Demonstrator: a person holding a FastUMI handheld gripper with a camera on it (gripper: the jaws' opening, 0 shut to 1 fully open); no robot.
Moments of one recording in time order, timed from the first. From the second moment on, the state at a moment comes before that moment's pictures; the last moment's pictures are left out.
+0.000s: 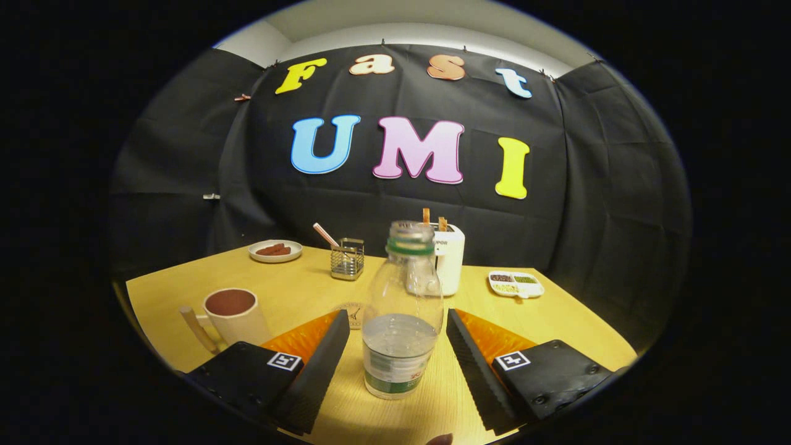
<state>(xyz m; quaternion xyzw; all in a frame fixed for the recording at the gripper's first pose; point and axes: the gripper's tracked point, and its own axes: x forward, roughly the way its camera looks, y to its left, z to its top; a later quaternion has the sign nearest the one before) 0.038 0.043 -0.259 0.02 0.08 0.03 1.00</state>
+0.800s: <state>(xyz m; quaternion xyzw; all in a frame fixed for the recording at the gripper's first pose) 0.061 0.029 -0.253 -0.11 0.11 0.02 0.99</state>
